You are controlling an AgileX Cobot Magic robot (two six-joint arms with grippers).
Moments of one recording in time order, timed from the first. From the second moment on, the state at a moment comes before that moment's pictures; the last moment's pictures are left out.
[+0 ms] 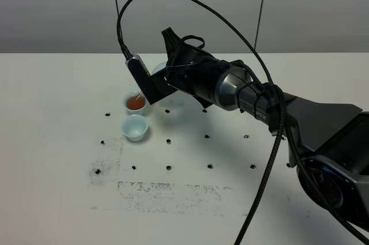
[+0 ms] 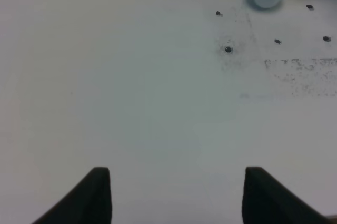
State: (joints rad) left arm 0.01 0.00 -0.46 -0.12 1.07 0.12; right arm 0.67 2.39 -2.03 -0.80 0.71 -0.89
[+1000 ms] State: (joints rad) left arm 0.01 0.00 -0.46 -0.12 1.07 0.12; right arm 0.55 2.20 -2.03 0.07 0.93 -0.51
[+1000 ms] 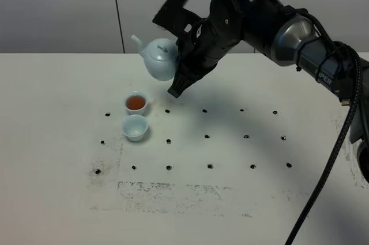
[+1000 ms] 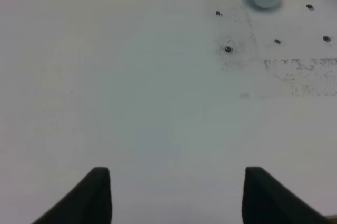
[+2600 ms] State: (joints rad) left arm 0.01 0.00 -0.46 -0.12 1.07 0.12; right arm 0.55 2.08 -1.70 0.02 0.72 -0.99
